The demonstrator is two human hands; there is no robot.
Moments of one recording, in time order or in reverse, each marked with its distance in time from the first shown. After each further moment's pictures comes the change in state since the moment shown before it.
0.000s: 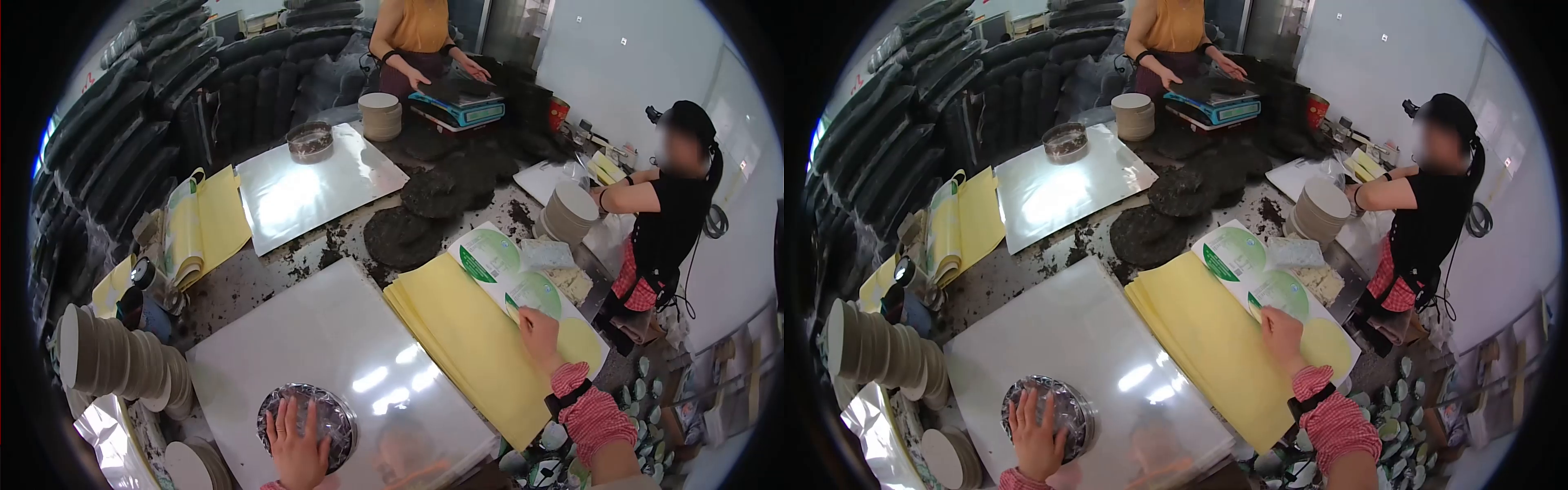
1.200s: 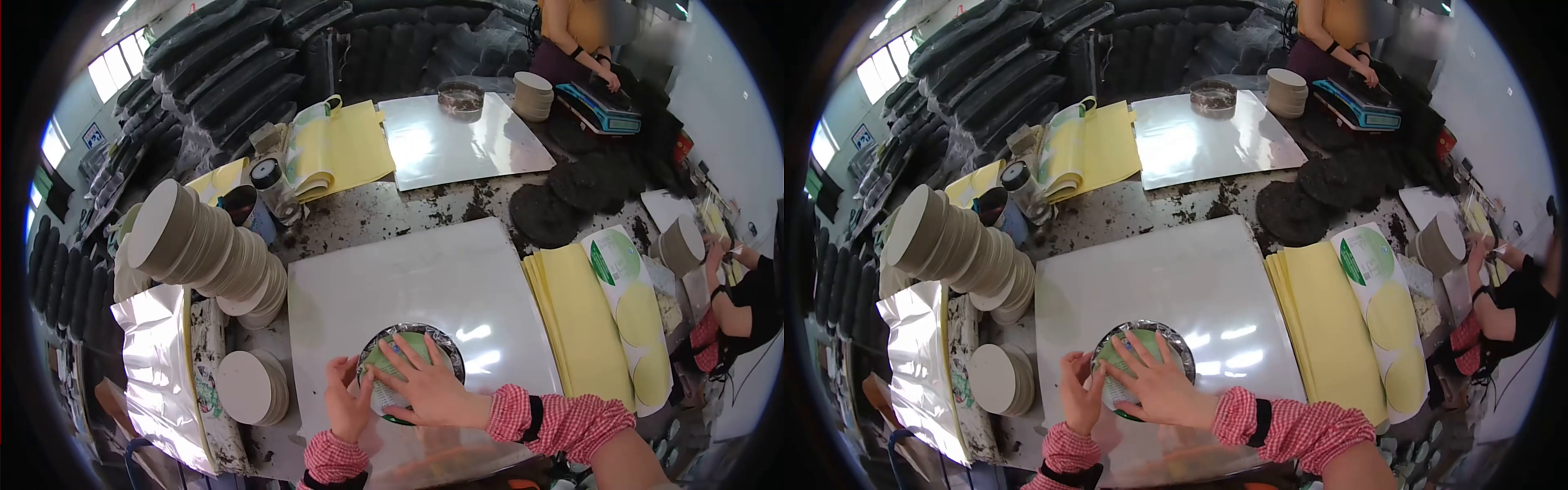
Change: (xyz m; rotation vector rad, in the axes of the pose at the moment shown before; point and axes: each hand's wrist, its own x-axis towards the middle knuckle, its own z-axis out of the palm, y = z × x) left_hand -0.048 -0.049 0.015 -0.961 0.510 -0.614; right_hand -0.073 -0.385 0.054 0.351 -0.725 -0.997
